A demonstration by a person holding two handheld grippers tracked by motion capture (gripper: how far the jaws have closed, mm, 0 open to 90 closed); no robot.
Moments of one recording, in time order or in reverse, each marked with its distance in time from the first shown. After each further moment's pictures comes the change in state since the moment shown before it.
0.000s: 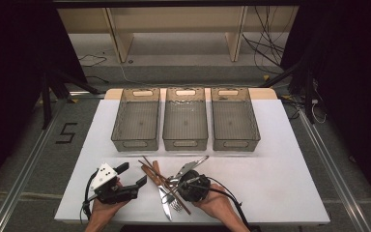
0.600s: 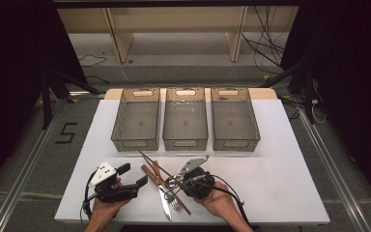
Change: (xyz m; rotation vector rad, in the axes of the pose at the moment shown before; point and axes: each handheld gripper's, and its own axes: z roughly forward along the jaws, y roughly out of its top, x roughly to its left) left arm 0.001 0.004 0.001 0.025 -0.045 -0.097; right arm -0.005 0.000 -0.022 -0.131 0.004 0.026
